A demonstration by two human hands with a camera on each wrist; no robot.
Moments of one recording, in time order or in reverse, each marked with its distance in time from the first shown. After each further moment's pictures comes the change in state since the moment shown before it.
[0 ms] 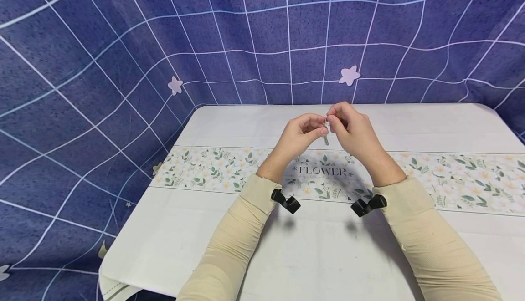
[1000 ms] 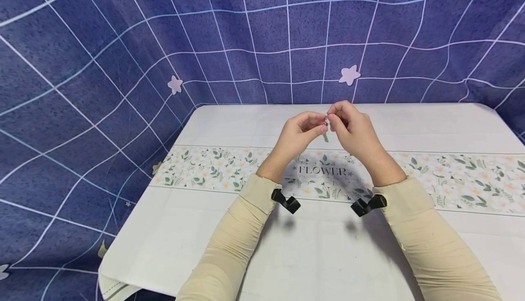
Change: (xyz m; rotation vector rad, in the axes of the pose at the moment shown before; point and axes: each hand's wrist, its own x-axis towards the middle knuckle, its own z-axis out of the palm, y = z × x) left_hand 0.000 0.002 0.001 -0.011 0.053 0.020; right_hand 0.000 -0.003 -0.001 0.010 0.009 -0.015
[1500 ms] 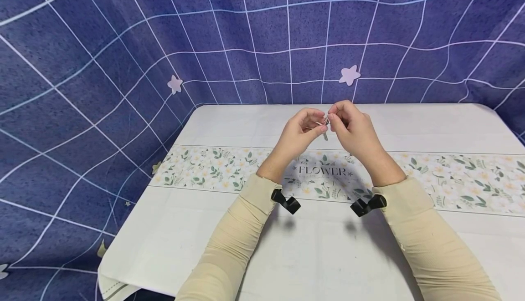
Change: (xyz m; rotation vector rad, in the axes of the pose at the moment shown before) left_hand 0.001 0.000 0.000 0.019 -0.021 0.020; right_hand 0.000 0.000 0.001 -0.004 0.017 0.012
